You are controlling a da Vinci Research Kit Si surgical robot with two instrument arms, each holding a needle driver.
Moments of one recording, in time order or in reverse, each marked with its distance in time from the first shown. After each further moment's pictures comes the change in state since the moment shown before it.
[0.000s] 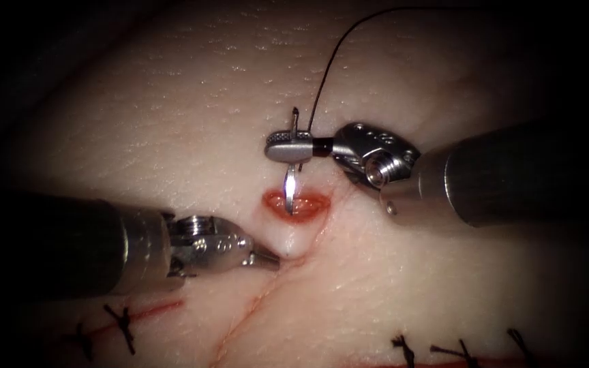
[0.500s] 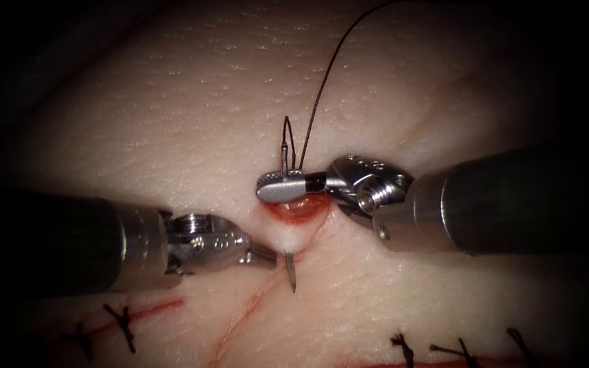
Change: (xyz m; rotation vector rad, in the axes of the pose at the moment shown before) right arm -0.002 -0.003 0.000 0.046 -0.035 0.128; left arm 0.000 0.000 0.000 0.002 -0.001 -0.002
